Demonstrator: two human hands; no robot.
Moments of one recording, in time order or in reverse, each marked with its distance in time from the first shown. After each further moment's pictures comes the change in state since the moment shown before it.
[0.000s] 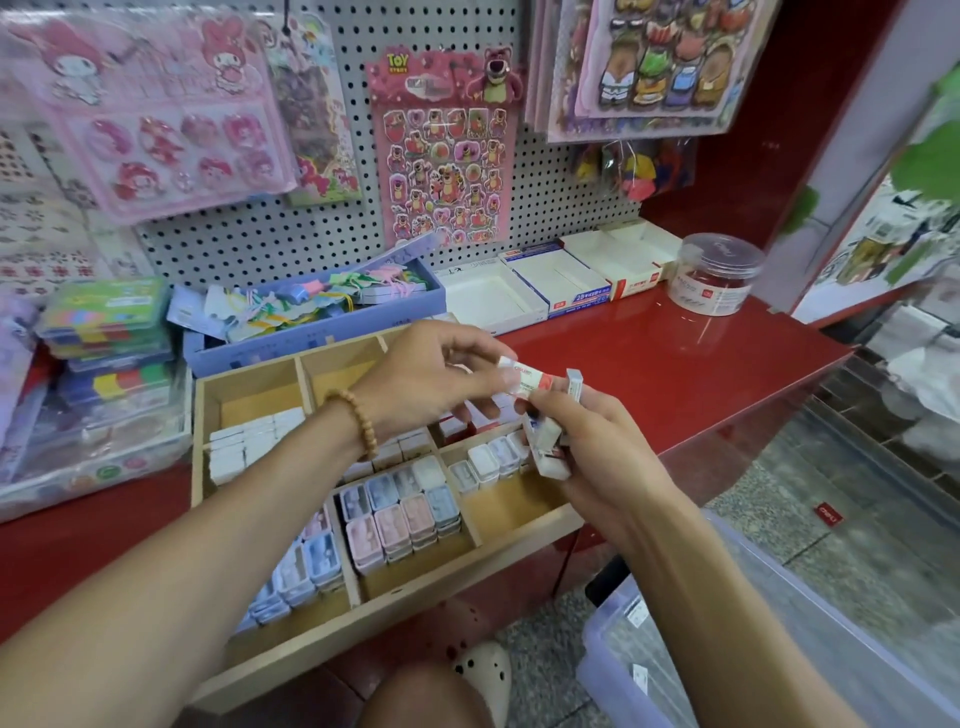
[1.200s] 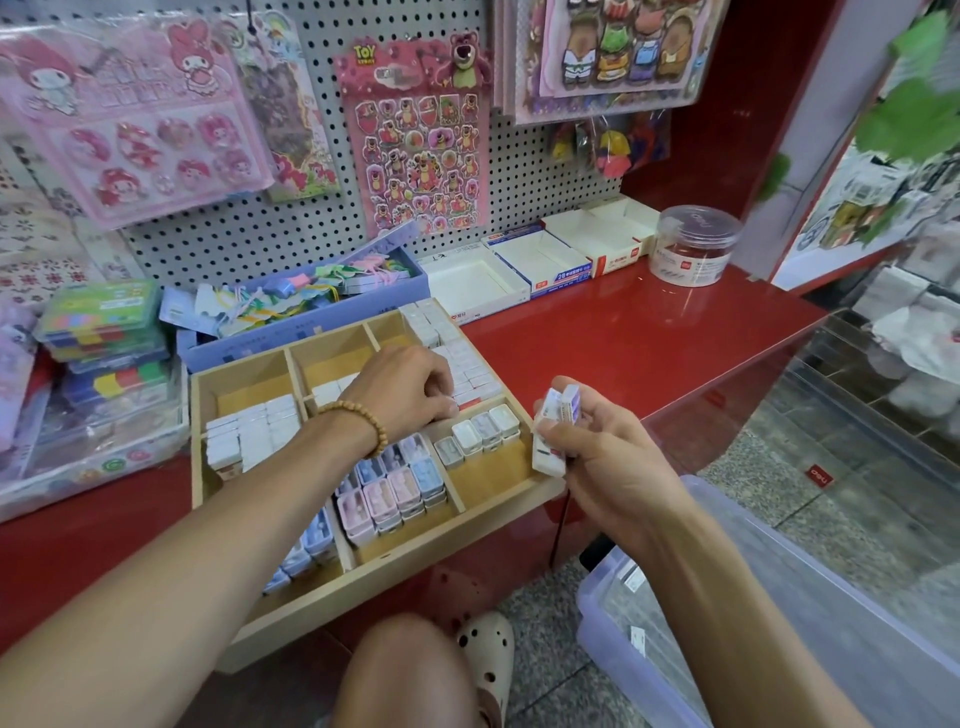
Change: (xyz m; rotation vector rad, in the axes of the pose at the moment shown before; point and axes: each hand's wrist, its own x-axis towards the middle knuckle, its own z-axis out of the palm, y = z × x) left_hand -0.001 -0.031 0.007 0.857 0.068 0.028; right_hand -0.030 0.012 -0.030 0.144 0.028 0.044
